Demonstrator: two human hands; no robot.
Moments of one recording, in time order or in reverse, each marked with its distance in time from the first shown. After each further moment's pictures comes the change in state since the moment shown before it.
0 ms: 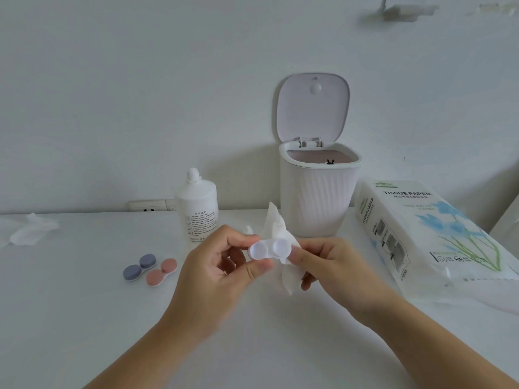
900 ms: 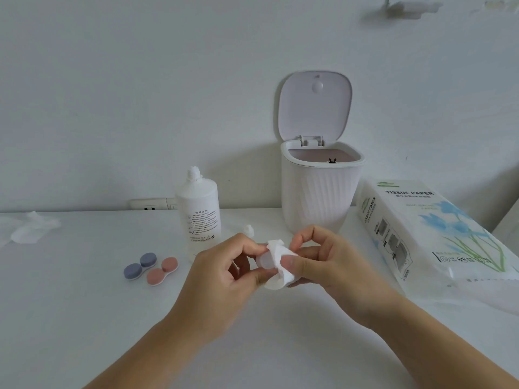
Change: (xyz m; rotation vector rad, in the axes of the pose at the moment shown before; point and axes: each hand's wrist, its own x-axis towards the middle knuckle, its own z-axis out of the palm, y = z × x) left_hand -0.001 -0.002 0.001 0.253 -0.078 0.052; right_hand -0.002 -0.006 0.002 0.250 -0.070 0.010
